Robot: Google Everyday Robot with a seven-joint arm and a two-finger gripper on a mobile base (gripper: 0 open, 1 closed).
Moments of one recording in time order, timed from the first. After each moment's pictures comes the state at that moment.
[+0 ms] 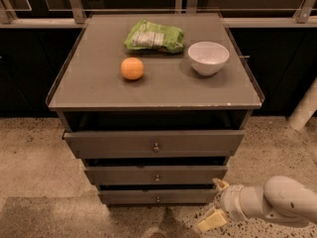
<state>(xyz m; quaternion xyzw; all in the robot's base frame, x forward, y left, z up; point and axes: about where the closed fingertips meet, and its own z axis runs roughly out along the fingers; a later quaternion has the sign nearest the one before) 0.407 -0.174 0.517 -0.42 0.83 0.23 0.29</state>
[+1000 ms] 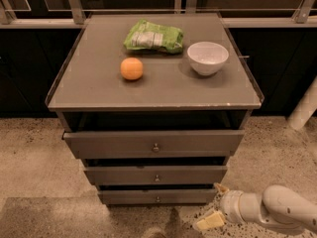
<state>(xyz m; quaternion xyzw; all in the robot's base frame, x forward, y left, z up) 0.420 -0.182 0.471 -0.37 0.84 0.25 0.31</state>
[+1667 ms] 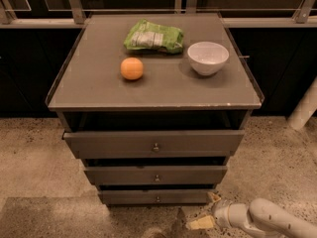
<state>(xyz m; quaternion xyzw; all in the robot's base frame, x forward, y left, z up) 0.447 -0.183 0.348 -0.30 0.85 0.29 0.33</state>
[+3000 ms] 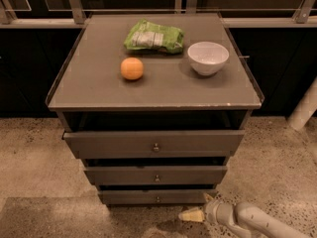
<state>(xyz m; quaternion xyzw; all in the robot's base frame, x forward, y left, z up) 0.497 -0.178 0.250 -0.22 0.87 0.29 0.35</state>
